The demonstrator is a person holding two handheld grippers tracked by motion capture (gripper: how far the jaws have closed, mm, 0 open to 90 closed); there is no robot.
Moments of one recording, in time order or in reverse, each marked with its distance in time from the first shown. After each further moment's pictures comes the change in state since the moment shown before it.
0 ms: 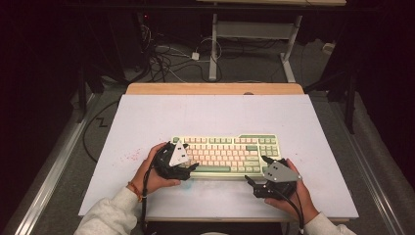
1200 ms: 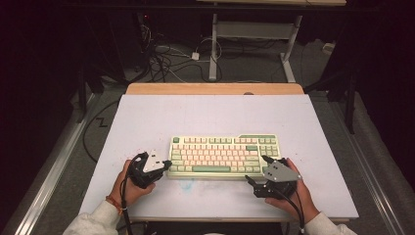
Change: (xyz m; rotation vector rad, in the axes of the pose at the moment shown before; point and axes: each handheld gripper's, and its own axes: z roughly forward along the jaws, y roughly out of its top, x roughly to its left) left arm 0.012 -0.054 -0.031 0.091 0.005 -0.128; right arm -0.001 0.000 0.000 0.006 -0.001 -0.010
